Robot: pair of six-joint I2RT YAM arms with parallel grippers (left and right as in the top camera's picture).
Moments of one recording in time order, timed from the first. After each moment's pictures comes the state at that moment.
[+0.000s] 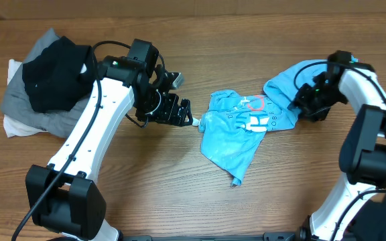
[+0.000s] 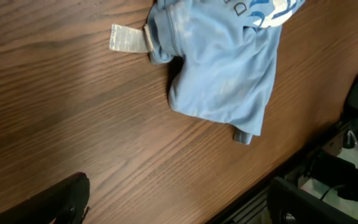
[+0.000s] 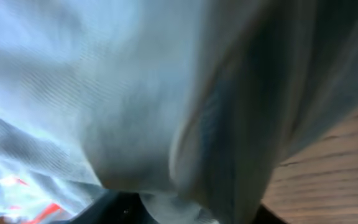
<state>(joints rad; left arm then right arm) -0.29 1.75 1.55 -1.24 0.47 -0.02 -0.20 2.09 1.49 -1.00 -0.32 0.37</state>
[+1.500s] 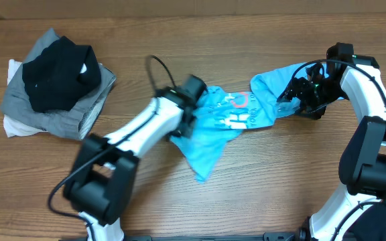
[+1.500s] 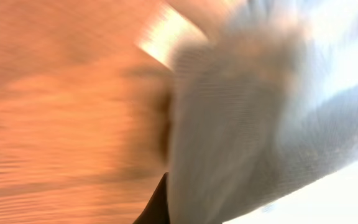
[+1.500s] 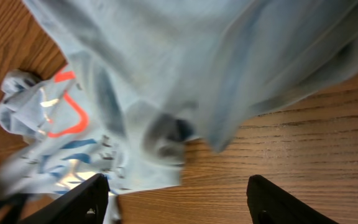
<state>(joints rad) -0.50 1.90 1.34 -0.87 -0.17 -0.29 -0.18 1.99 1.52 -1.10 -0.45 0.23</state>
